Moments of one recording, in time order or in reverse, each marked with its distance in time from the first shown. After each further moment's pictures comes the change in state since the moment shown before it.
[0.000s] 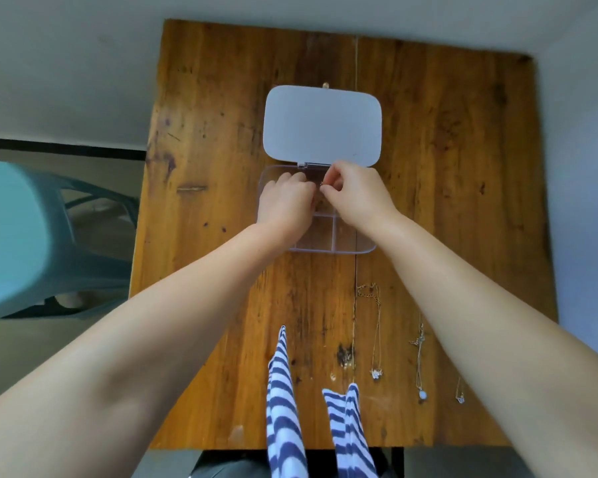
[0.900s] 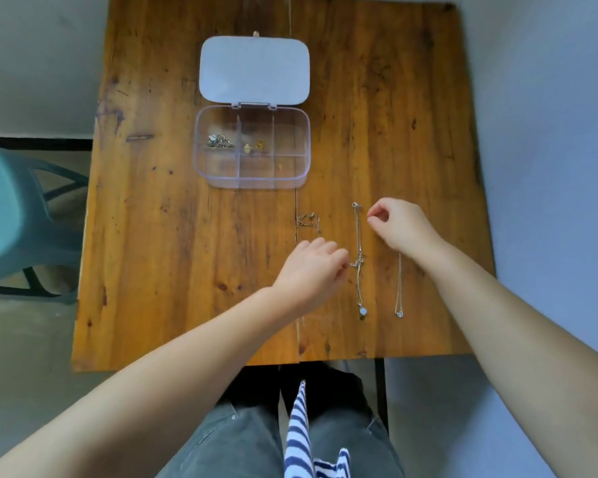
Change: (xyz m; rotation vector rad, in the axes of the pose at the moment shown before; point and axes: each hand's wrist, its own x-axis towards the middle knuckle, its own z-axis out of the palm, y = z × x) left_hand -0.161 0.142 0.062 -0.114 -0.149 0.331; right_hand -0.154 0.159 -0.033 -0.036 -0.085 0.233
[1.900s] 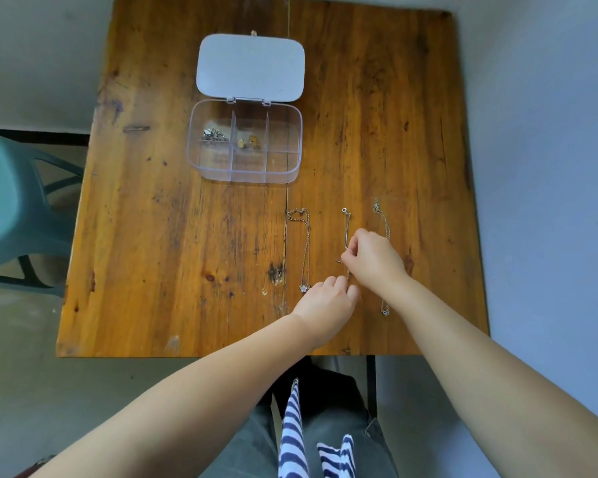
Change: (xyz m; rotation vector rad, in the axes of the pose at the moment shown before) left_hand -0.014 0.044 0.059 0.159 -0.253 0.037; right_hand -0.033 0.007 0.047 -0.089 -0.003 0.001
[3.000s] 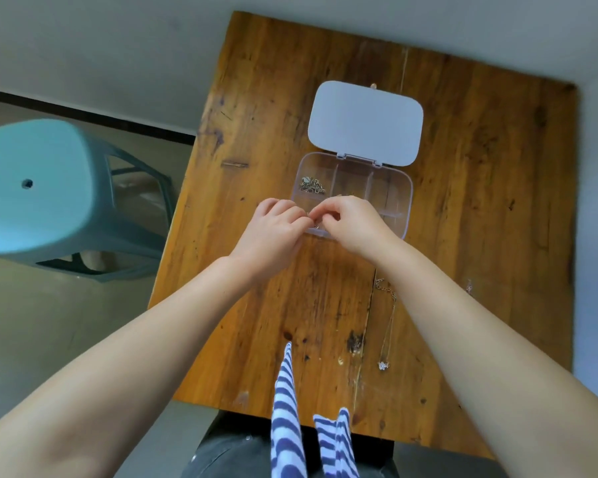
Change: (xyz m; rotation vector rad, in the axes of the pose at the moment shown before) left_hand -0.045 -0.242 -0.114 0.057 0.473 -0.204; right_hand 0.099 -0.216 -0.021 0.128 -0.207 -0.365
